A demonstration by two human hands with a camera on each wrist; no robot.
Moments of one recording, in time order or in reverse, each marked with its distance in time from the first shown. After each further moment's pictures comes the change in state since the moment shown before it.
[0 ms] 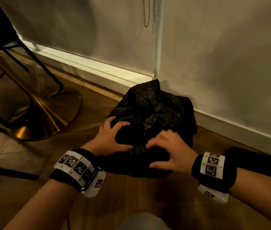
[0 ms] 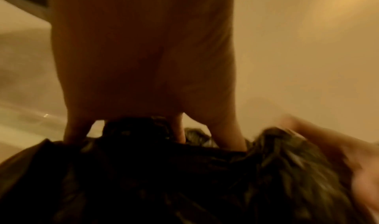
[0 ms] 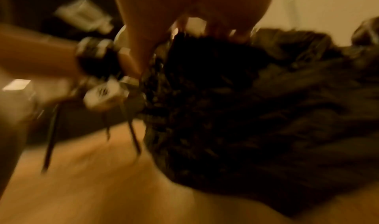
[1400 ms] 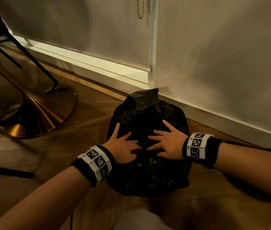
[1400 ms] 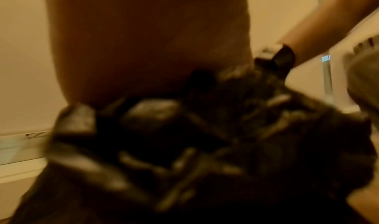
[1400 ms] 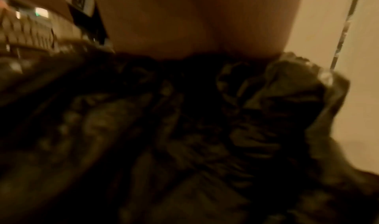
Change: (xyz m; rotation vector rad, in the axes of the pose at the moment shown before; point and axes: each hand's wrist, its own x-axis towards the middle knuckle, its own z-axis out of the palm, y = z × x) left_hand 0.011 0.042 0.045 0.791 -0.451 0.246; right_hand 0.026 0.027 -0.001 -0.623 -0.786 0.036
